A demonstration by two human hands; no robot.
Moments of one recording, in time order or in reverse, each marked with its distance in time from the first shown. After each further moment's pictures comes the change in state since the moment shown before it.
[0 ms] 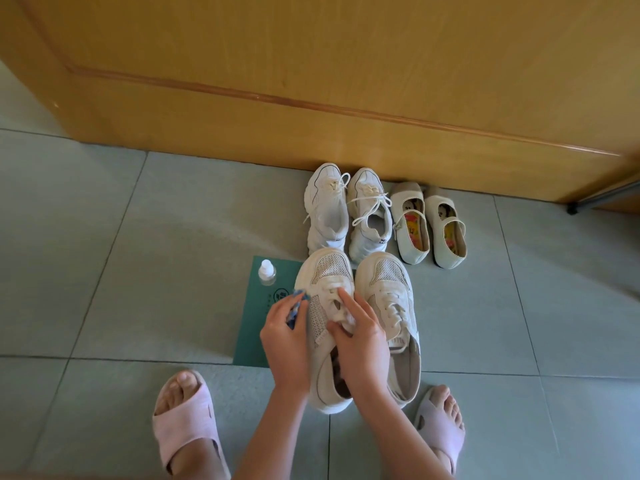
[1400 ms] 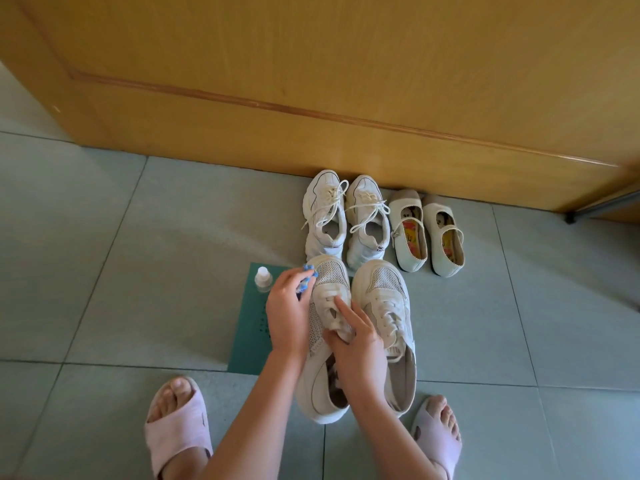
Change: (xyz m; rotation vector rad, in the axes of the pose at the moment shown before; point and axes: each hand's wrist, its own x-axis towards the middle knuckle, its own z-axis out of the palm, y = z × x) left_hand 0.046 0.017 0.021 0.181 -0.070 0.272; right_hand 0.004 0.001 -0.004 -0.010 -0.016 0.020
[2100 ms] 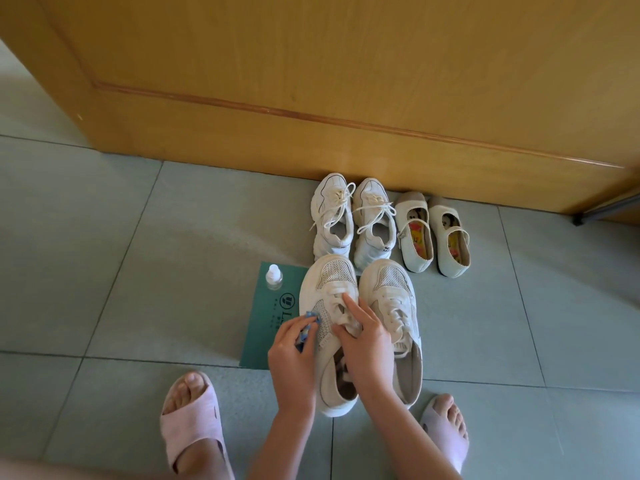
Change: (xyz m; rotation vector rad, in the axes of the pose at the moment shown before) left_hand -0.076 -0.006 -0.024 -0.085 0.036 -0.237; right_hand 0.003 0.008 0.002 -0.008 0.002 -0.053
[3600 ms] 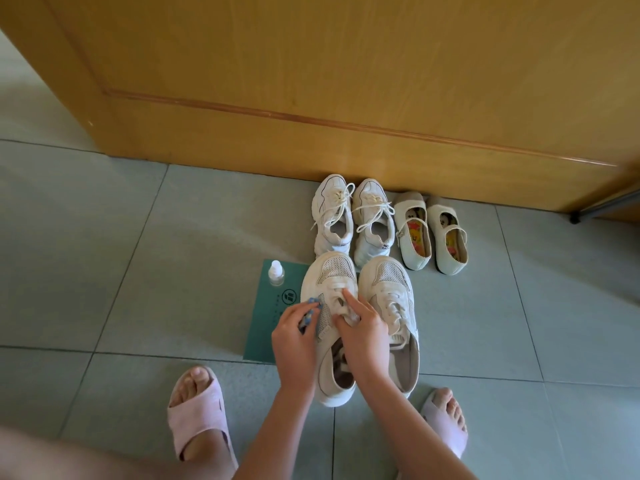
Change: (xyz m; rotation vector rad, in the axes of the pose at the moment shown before) left_hand 0.011 0.008 -0.001 0.010 -0.034 0.036; right_hand 0.000 -0.005 0.003 0.057 0.021 0.028
